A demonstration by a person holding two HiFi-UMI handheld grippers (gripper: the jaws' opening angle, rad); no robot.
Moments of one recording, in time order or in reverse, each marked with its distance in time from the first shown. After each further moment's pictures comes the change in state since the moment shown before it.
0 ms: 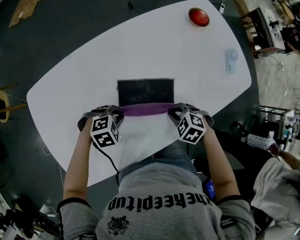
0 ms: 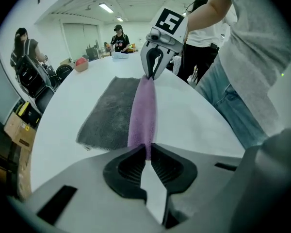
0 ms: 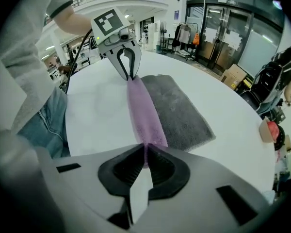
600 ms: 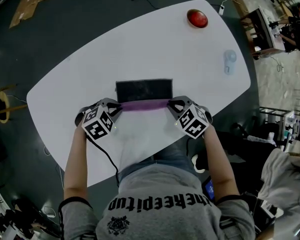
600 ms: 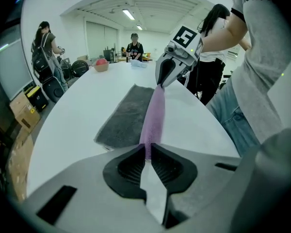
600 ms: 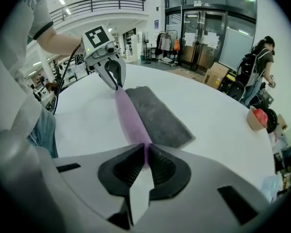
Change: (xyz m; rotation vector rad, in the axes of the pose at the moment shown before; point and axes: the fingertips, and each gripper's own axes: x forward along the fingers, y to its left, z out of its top) left arm -0.012 0.039 0.009 -0.187 -0.121 0.024; right arm -0.015 -0.044 0.015 0.166 -0.115 -0.080
